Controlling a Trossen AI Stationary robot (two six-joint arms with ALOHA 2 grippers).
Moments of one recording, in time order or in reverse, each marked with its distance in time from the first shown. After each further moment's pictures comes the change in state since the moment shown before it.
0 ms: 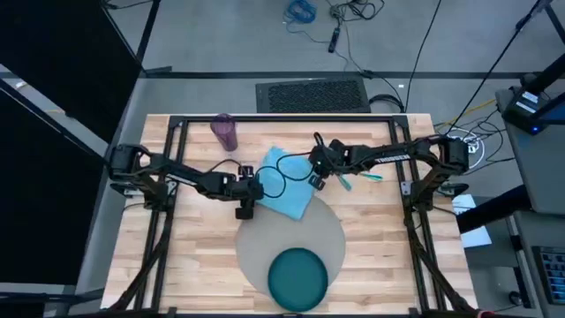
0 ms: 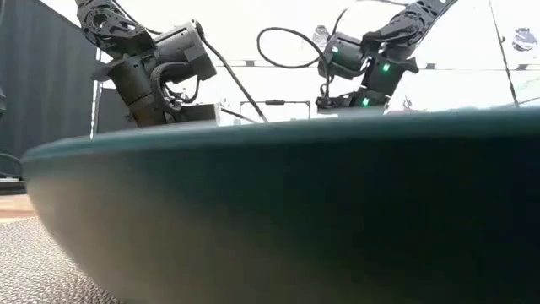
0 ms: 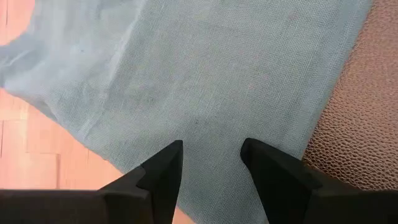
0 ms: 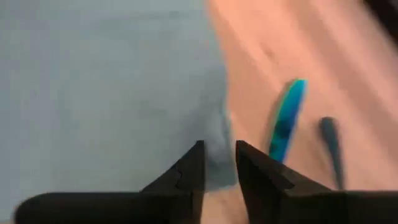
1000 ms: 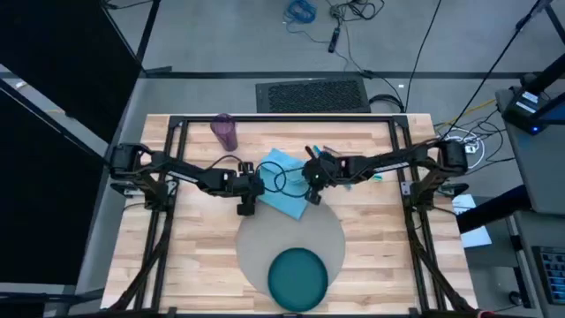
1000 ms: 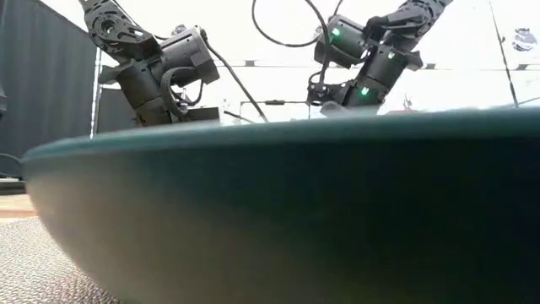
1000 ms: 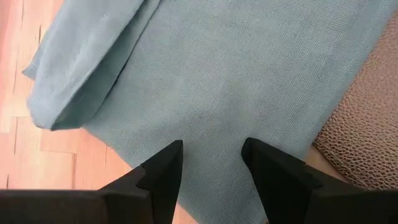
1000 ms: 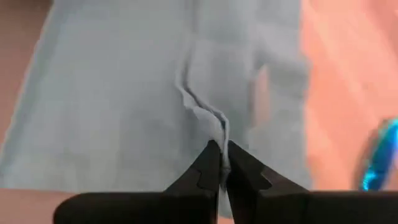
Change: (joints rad) left arm 0.056 0.000 0.000 0.010 -0.001 0.028; right arm 0.107 0.003 0.000 0.069 -0.109 -0.033
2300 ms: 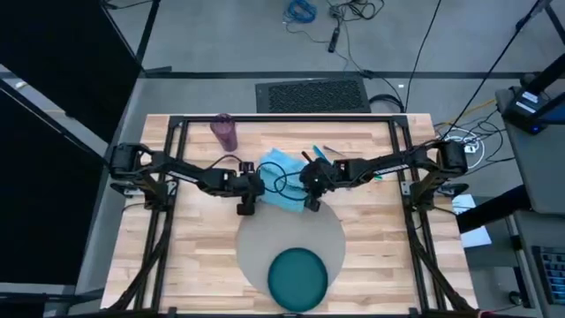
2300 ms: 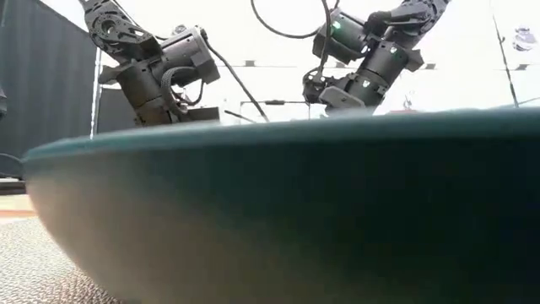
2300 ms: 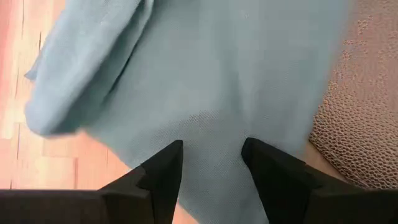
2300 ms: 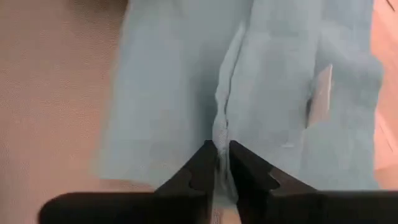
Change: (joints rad) left arm 0.002 0.000 0.000 0.010 -0.001 0.024; right arm 0.065 0.021 0.003 0.071 -0.136 0.029
